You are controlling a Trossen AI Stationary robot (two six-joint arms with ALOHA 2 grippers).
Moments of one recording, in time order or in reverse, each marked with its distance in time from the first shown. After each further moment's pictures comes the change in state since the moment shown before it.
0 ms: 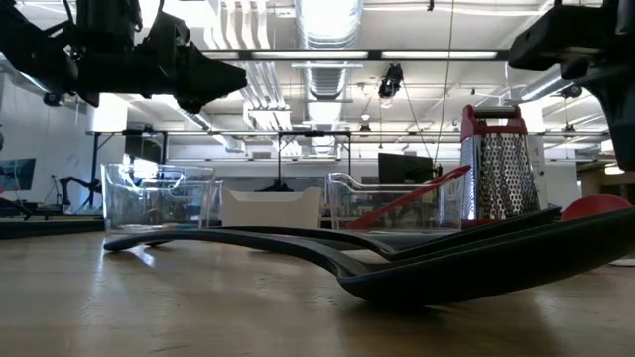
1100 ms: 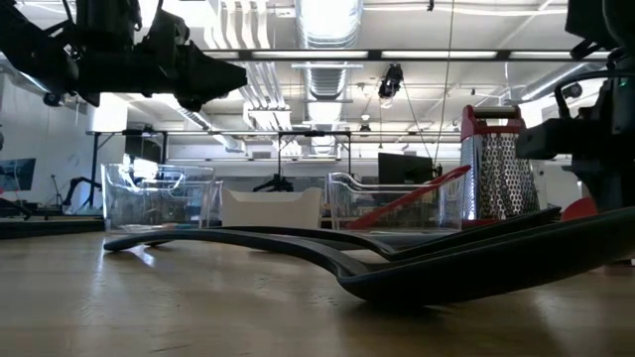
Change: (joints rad) left arm 0.000 0.000 0.002 0.008 0.000 0.021; right arm -0.089 0.014 -0.277 0.261 -0.068 -0.003
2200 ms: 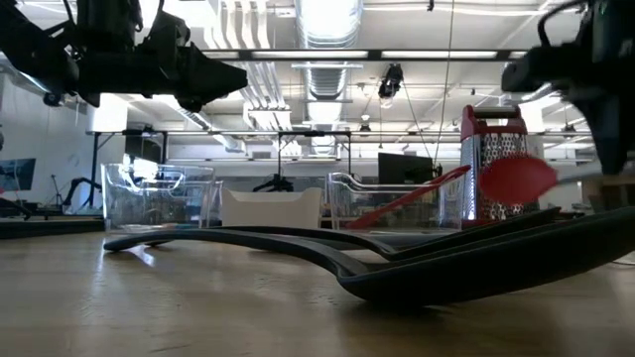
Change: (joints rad) left arm 0.000 0.005 0.000 -0.003 -0.004 0.005; right arm -0.012 -0.072 0.225 -0.359 0.026 -0.052
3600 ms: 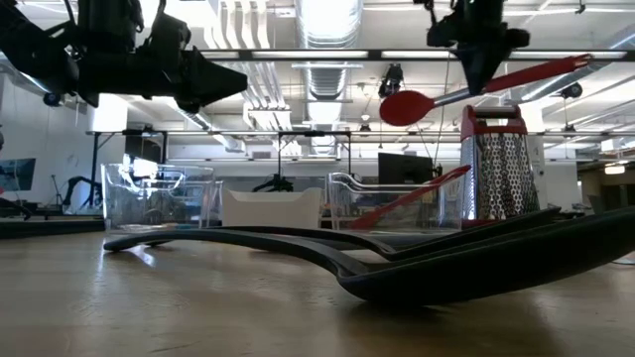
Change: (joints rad) left arm 0.000 0.000 0.000 -0.012 -0.042 0.014; right arm -0.856 -0.048 0.564 -0.427 0.172 -1.524
